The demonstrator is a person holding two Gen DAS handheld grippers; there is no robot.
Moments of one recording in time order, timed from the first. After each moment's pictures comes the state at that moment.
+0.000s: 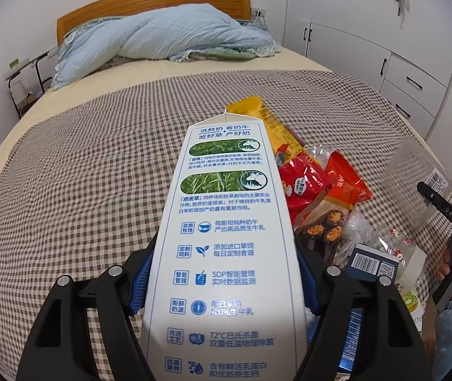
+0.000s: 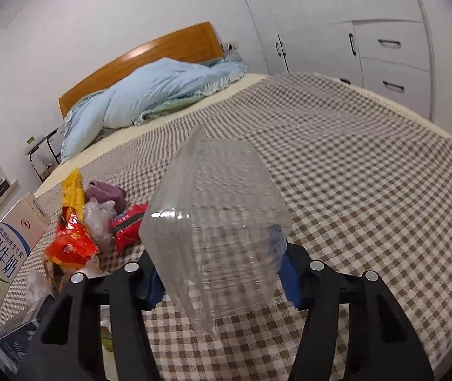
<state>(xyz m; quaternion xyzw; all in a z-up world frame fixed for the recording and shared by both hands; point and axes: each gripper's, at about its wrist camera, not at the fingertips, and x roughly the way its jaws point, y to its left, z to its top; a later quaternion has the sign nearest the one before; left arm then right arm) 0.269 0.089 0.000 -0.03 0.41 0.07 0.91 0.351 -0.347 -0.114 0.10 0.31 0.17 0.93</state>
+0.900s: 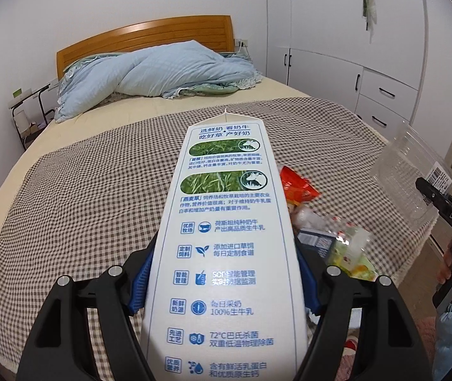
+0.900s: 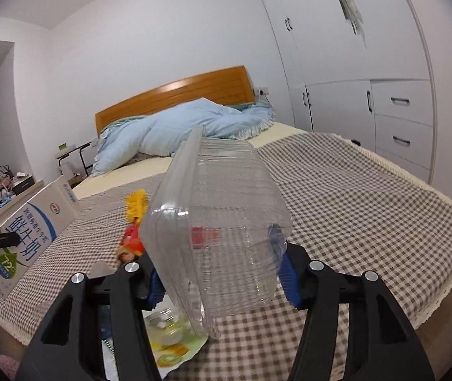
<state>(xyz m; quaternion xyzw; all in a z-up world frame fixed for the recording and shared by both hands) 0.171 0.049 0.065 0.00 0.35 0.05 0.94 0.240 -0.353 -0.040 0.07 0.21 0.22 0.95</state>
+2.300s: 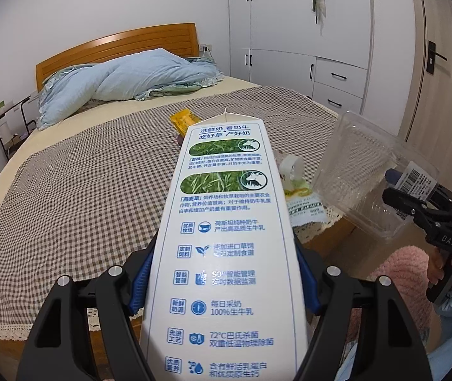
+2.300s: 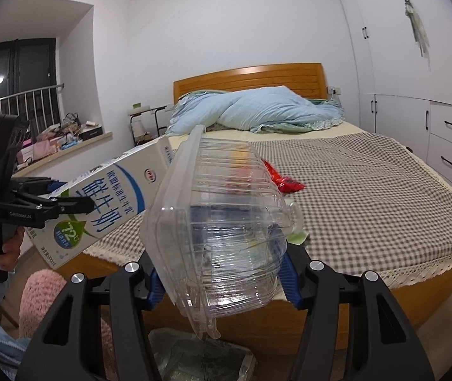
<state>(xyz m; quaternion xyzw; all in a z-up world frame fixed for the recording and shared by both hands) 0.010 0.000 0.031 0.02 0.34 -0.02 0.94 0.074 -0.330 -0.049 -0.01 0.21 0.36 0.91</state>
